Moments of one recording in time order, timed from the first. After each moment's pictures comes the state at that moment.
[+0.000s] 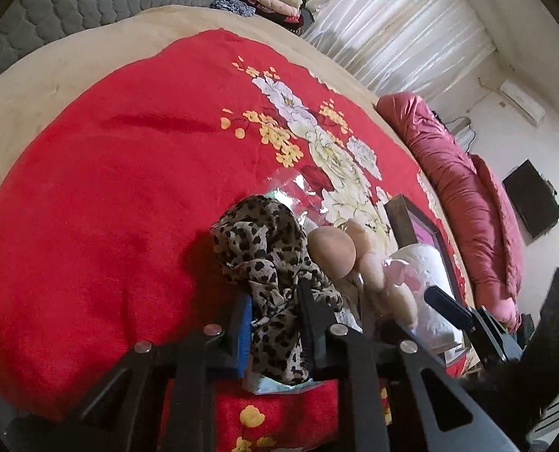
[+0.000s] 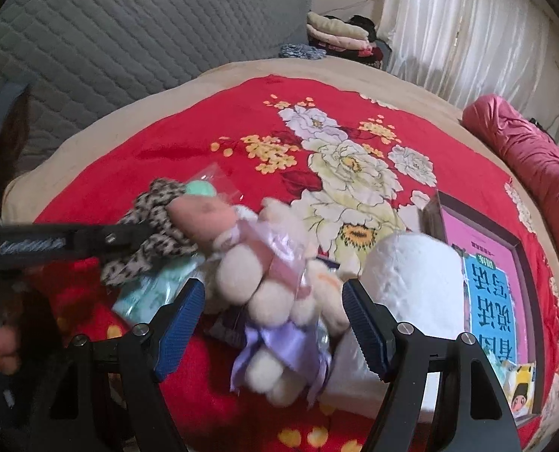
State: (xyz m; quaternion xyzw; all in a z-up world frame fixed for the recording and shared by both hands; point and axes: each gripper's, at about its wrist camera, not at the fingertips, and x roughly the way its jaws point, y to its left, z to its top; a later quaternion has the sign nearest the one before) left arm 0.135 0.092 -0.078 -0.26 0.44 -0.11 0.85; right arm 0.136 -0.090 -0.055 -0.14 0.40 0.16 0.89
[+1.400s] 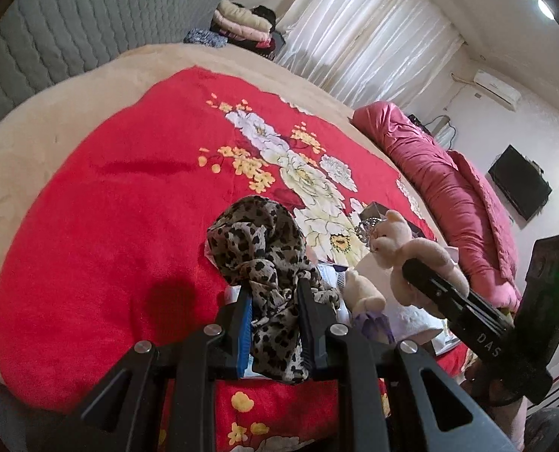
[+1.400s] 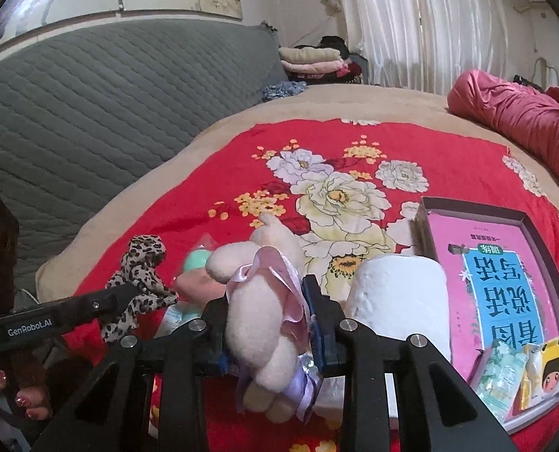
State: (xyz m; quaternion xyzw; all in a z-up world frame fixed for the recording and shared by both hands) left arm 0.101 0.086 -0.042 -0.21 0.39 -0.13 0.89; right arm 0.126 -0.135 -0.018 0.01 0.35 0.18 0.92
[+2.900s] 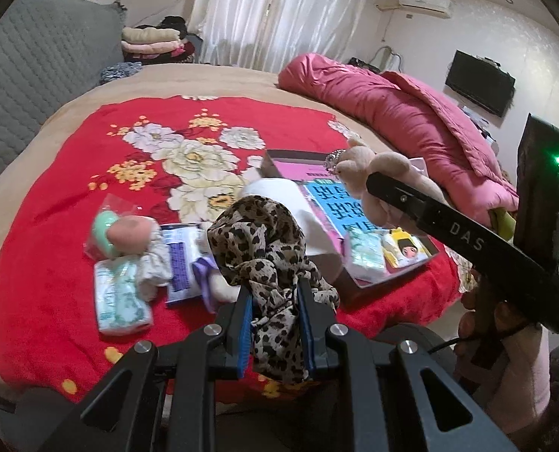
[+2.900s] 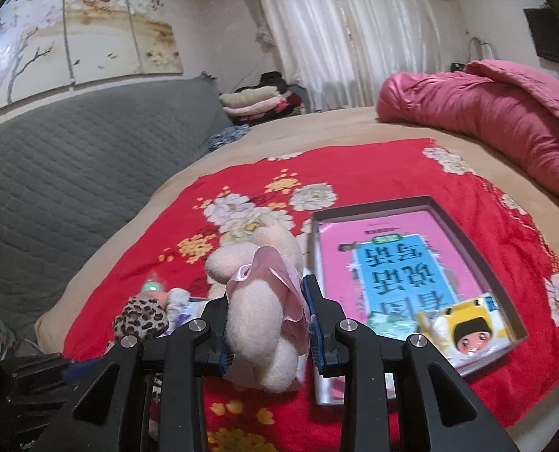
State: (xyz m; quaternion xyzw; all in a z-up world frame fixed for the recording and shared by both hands) left arm 0.040 -0.078 0.001 -0.05 0.39 -0.20 0.90; right arm 0.060 -0.265 0.018 0.09 0.29 0.09 0.95
